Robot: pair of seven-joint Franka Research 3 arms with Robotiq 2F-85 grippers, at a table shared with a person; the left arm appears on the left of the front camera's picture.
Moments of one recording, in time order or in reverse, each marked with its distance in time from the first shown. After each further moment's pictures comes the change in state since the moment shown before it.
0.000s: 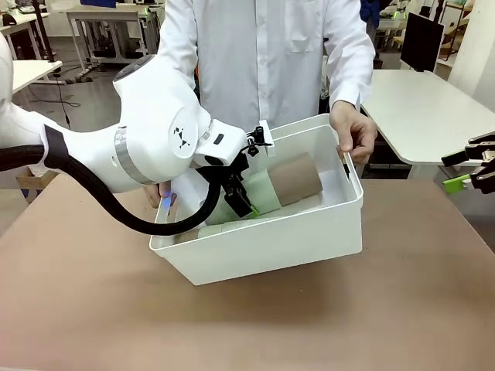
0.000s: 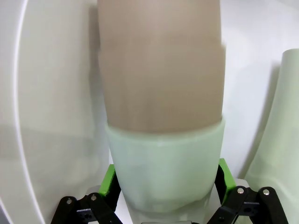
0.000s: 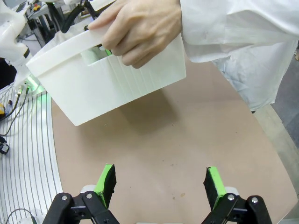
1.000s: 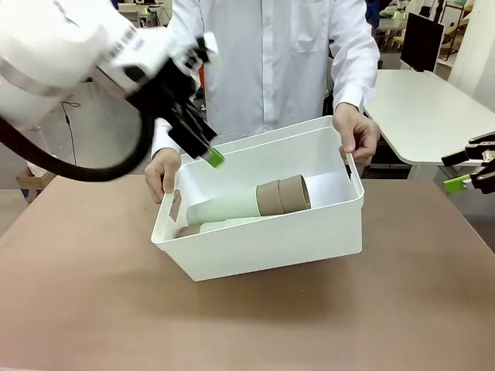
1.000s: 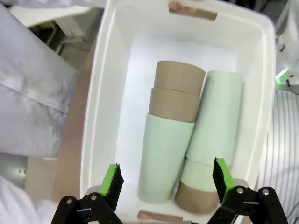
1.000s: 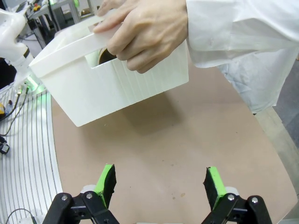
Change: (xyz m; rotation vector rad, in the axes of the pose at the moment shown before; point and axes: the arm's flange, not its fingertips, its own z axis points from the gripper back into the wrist) left arm -0.010 0.007 0.170 -0.092 -0.161 0.043; right arm 0.000 0.000 0.000 0.000 0.000 0.000
